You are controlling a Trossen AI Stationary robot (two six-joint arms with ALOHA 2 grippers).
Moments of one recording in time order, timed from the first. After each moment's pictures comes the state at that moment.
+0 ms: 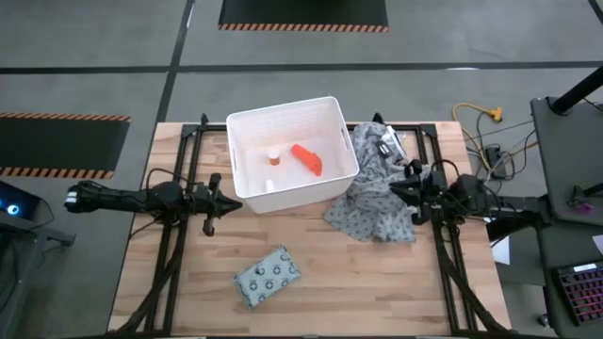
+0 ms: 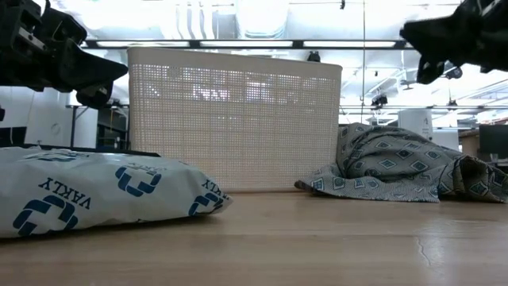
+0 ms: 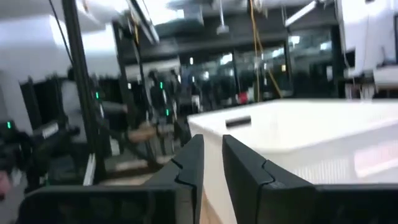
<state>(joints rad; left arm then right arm) -0.06 0.20 0.01 0.15 -0.06 -0.12 -0.09 0.01 0.01 0.27 -0.02 0.19</state>
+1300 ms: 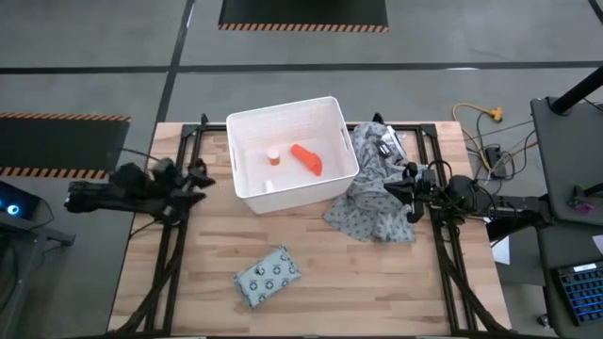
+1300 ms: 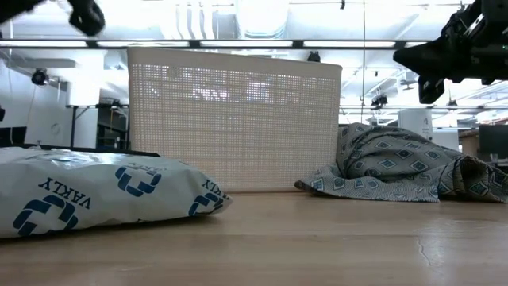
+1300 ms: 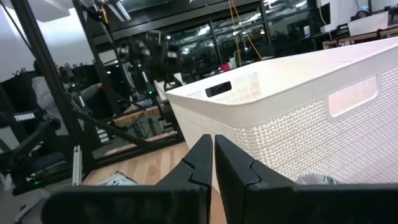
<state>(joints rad) -0.07 0.21 0.33 0.27 0.06 -0.43 -0.09 0.03 0.01 0.16 0.06 0.31</state>
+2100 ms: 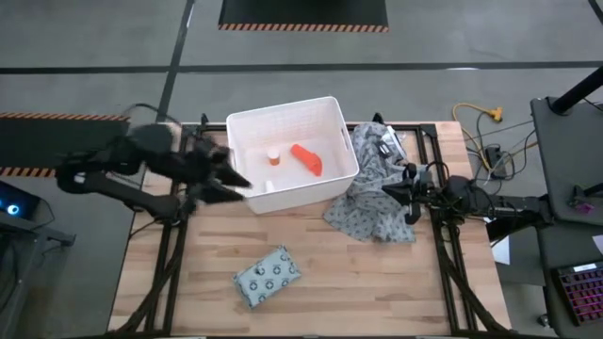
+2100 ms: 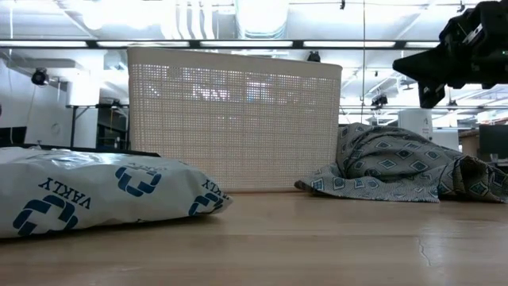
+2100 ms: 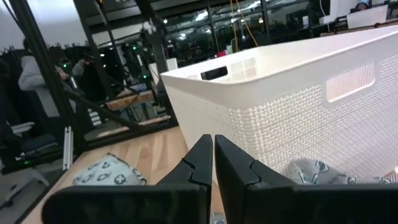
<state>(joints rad) -0.08 1.04 1.39 -0.56 0.21 -0.54 -0.09 0.03 0.01 0.10 0.06 0.27</state>
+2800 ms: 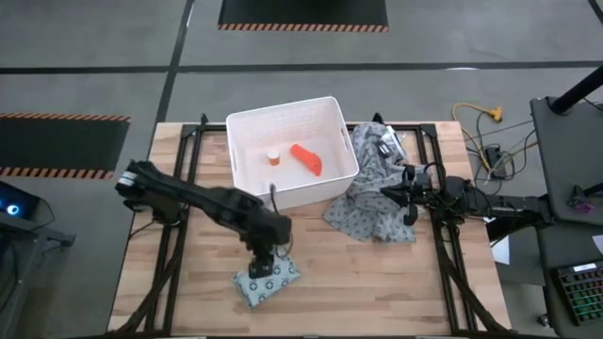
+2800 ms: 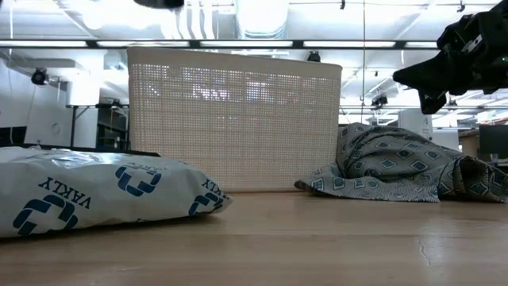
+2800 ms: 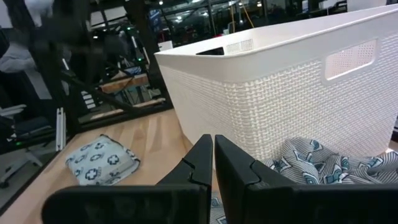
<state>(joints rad) -0.31 1.64 1.64 -1.13 0.22 -0.51 -0.09 0.03 0.01 0.02 0.06 0.25</state>
